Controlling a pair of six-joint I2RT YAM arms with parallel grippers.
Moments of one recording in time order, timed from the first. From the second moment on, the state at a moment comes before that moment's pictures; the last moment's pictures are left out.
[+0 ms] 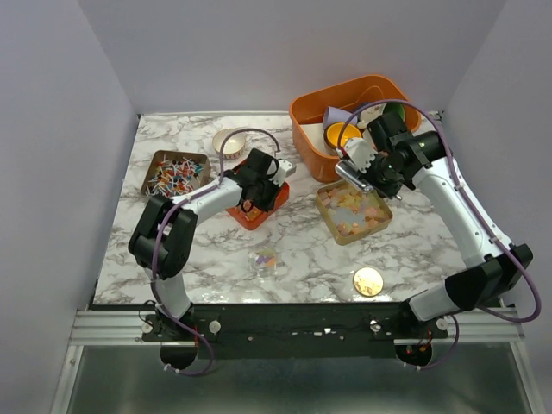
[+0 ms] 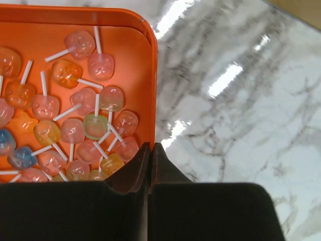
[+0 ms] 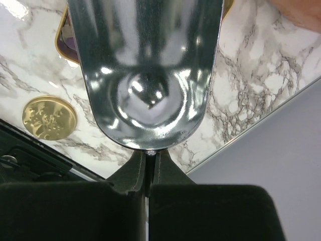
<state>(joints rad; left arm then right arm) -0.53 1.80 1.22 -0.36 0.22 0.11 0.41 1.49 1.64 -1.34 0.09 -0.59</state>
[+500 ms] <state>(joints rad) -0.77 1.69 1.13 -0.53 0.33 0.33 0.41 1.56 1.74 -1.34 0.05 -0.60</state>
